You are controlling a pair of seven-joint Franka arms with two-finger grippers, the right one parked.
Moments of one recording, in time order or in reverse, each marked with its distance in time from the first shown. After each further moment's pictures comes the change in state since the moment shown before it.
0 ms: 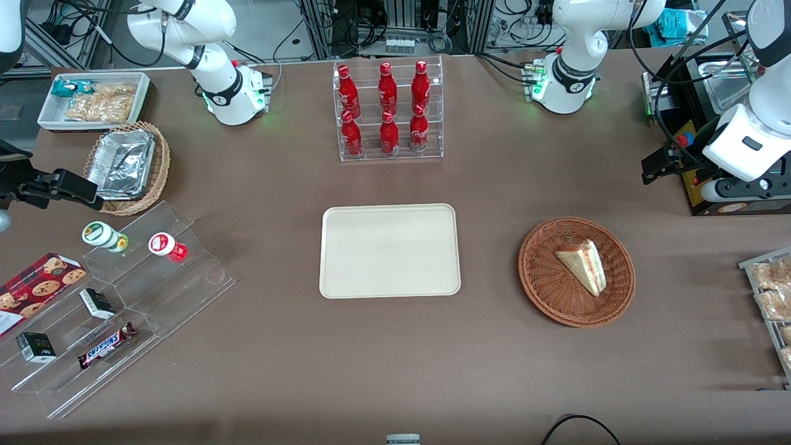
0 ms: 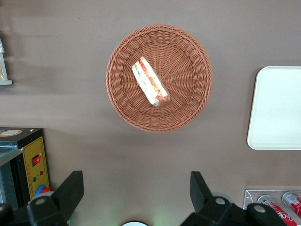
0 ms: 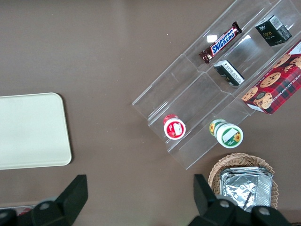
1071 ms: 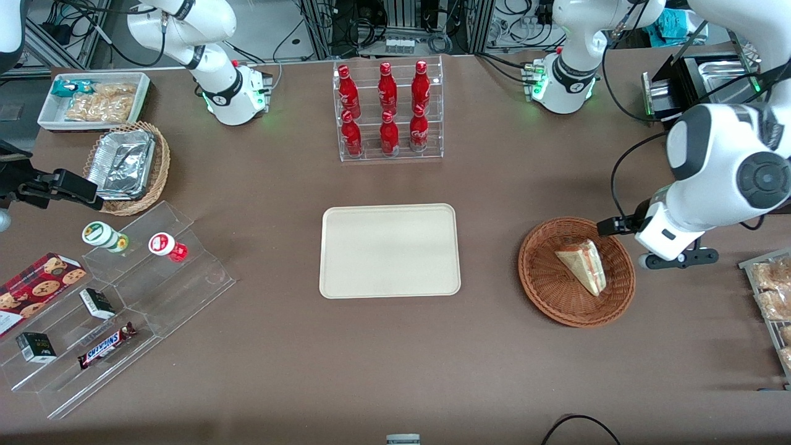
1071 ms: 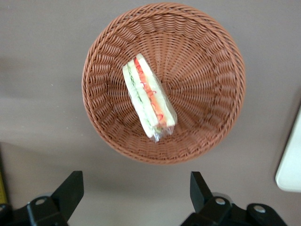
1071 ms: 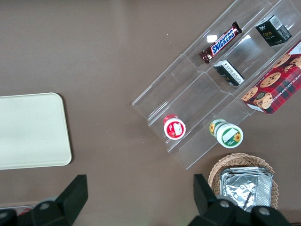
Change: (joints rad) arm -0.002 0.198 -0.004 -0.233 0.004 0.348 -0.119
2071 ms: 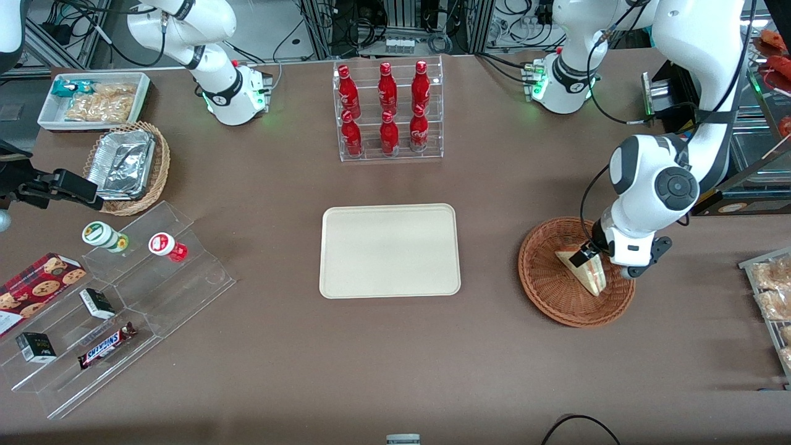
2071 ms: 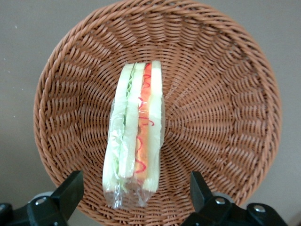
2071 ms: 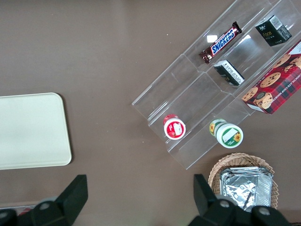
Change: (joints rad) arm -0.026 0.071 -0.010 -0.271 0.000 0.486 -0.570
